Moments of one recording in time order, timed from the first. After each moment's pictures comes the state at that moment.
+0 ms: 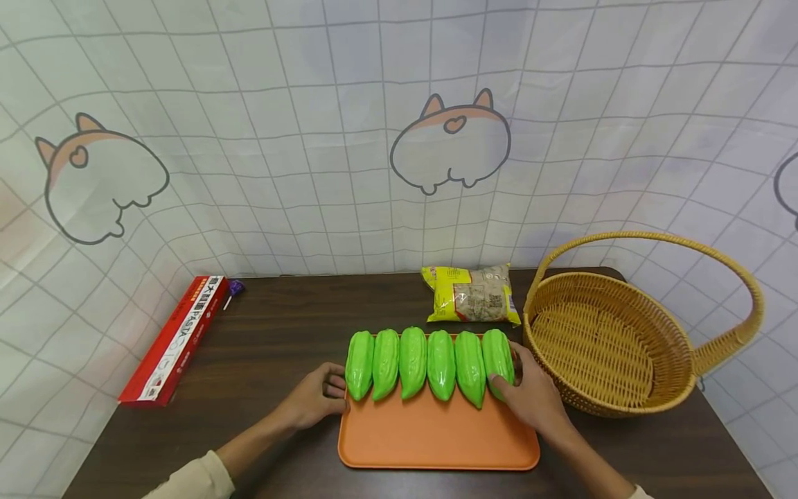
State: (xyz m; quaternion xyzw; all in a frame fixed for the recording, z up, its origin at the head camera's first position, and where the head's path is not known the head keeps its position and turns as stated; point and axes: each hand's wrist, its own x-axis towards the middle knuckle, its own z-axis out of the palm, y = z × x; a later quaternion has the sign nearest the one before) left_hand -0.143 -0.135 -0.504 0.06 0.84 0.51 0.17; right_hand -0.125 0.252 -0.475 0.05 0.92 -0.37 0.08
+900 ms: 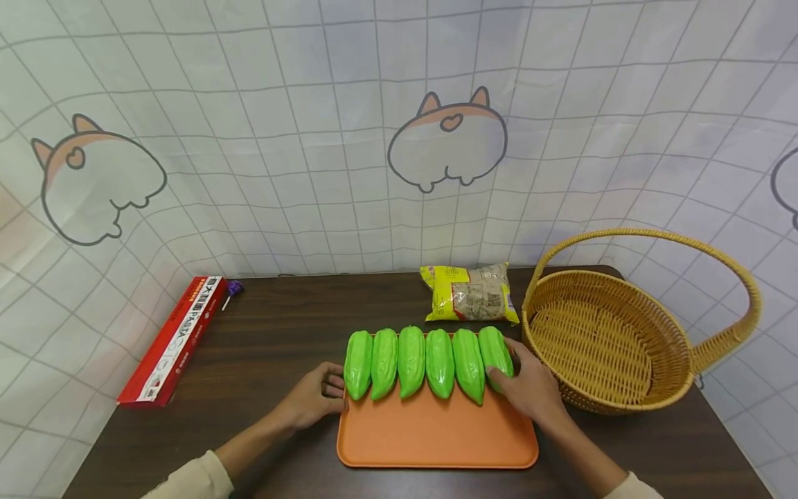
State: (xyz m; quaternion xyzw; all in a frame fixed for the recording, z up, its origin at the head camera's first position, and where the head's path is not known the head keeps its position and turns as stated) left_hand -0.144 -0.134 -0.508 0.06 0.84 0.51 0.16; right_hand -0.133 0.253 -0.473 0.05 0.94 -0.33 0.07
